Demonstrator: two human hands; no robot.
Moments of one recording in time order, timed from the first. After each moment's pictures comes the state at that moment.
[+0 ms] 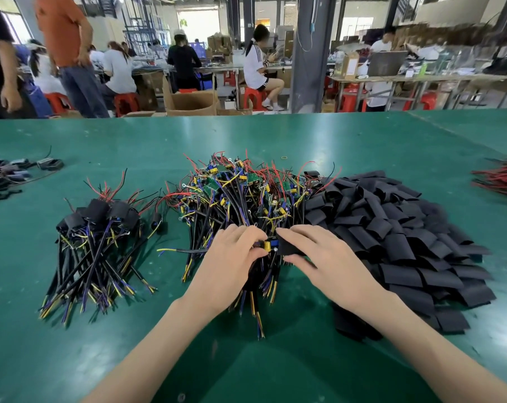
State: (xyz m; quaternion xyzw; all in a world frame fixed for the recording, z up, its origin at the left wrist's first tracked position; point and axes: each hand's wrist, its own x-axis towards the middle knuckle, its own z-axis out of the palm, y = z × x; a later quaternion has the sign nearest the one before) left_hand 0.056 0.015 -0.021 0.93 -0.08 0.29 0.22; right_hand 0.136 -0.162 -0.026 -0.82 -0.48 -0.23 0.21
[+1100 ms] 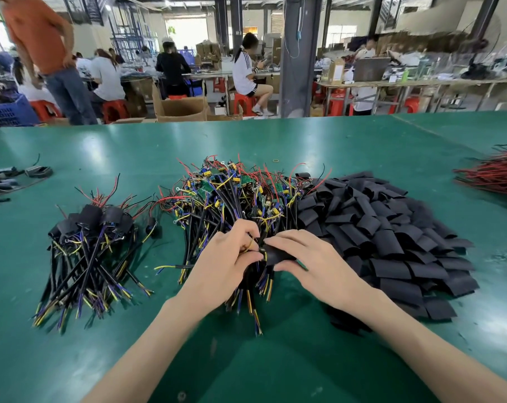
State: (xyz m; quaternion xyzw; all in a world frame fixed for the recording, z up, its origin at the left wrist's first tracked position) left_hand 0.060 0.026 -0.029 0.91 -0.11 0.25 0.32; right_hand 0.130 -0.159 -0.030 -0.82 -0.50 -0.15 0.25
